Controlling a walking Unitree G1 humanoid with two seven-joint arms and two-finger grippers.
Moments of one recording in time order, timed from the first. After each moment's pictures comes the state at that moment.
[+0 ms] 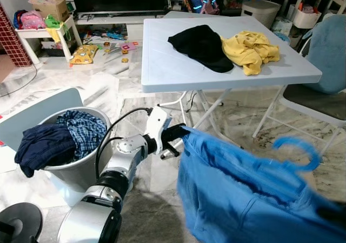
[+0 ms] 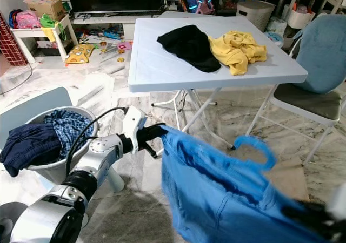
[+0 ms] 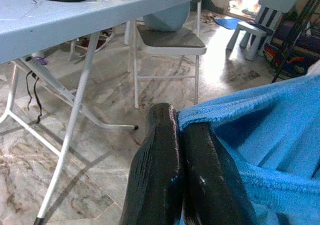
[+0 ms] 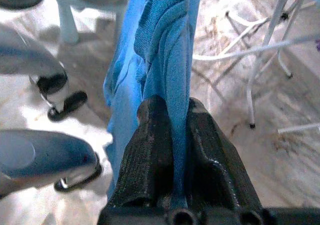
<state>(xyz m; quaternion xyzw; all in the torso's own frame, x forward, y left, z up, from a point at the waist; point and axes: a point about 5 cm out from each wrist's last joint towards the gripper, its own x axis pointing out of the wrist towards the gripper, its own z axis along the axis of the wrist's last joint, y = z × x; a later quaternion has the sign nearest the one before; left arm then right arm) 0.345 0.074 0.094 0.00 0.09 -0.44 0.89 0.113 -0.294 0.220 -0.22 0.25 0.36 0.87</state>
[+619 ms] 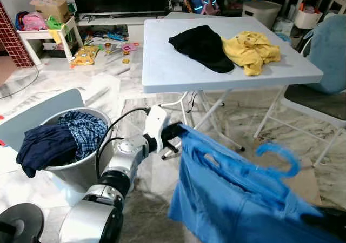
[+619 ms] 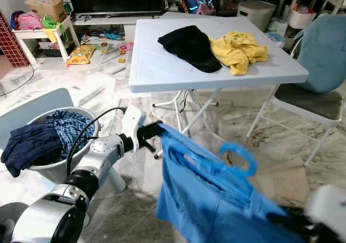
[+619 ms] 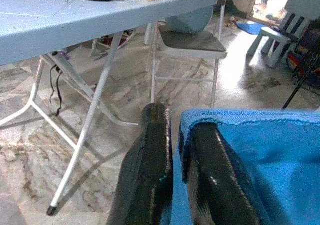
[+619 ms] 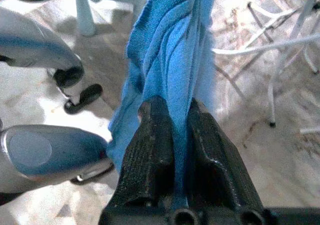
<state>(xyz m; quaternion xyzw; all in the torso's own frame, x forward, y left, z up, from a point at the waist) 0.350 0.076 0.095 -0.02 0.10 -0.39 0.92 0.120 -0.275 0.192 -0.23 0.28 0.38 0.85</state>
